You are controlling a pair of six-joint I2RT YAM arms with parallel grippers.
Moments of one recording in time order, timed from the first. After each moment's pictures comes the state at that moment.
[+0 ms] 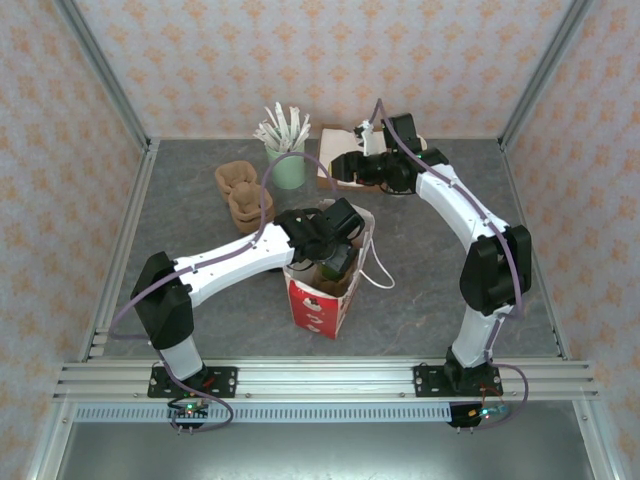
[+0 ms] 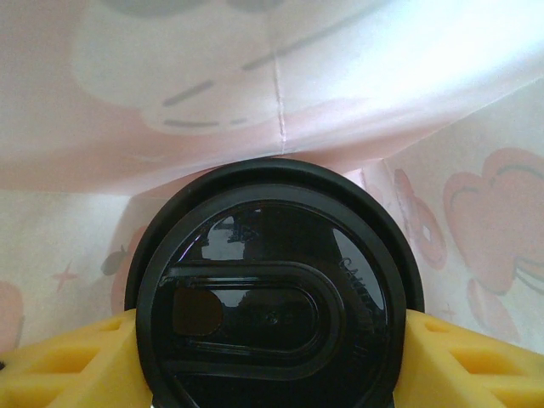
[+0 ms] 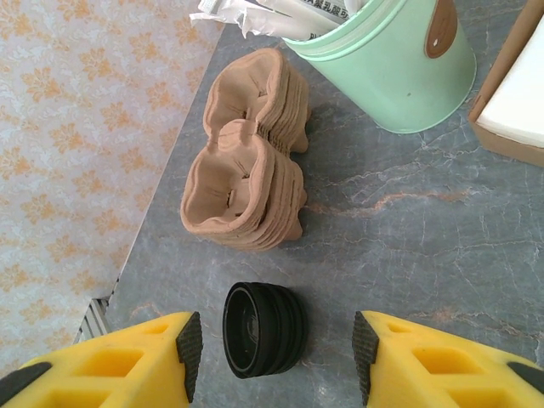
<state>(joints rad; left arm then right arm) -0.88 1.72 1.48 -0.88 -0.21 -0.34 0.36 1.82 1.65 -0.56 -0.67 0.36</state>
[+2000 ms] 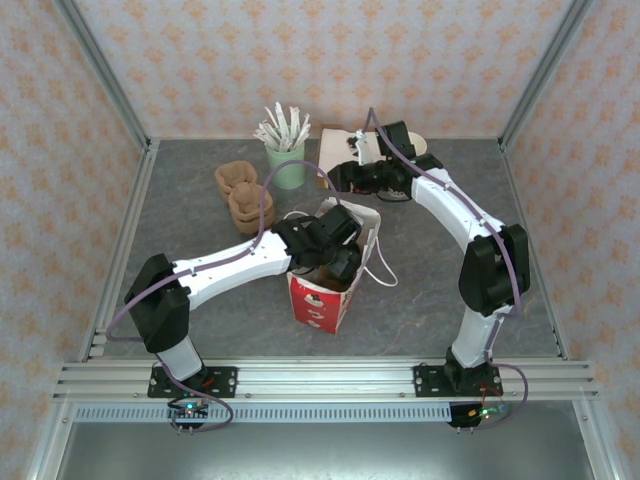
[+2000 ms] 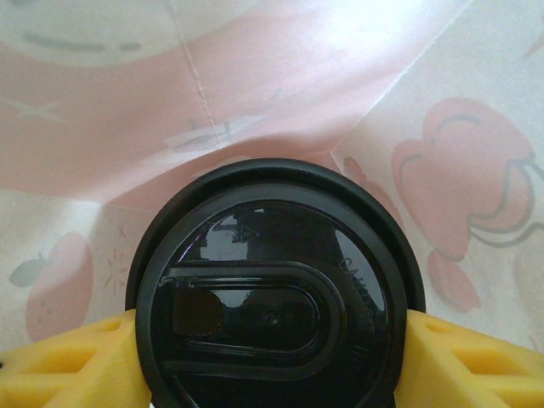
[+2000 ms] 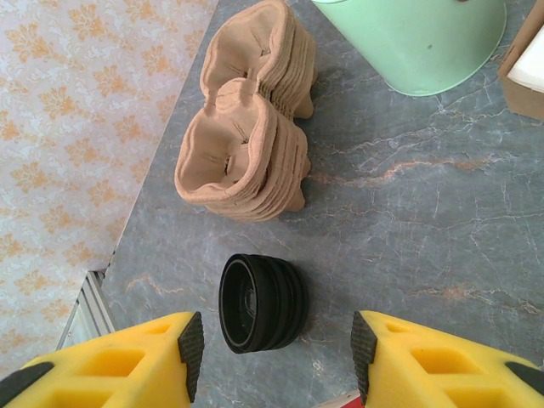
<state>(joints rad) -0.88 1.69 1.36 -0.70 -0.16 -0.27 0.39 1.82 1.60 -0.56 -0.69 0.32</state>
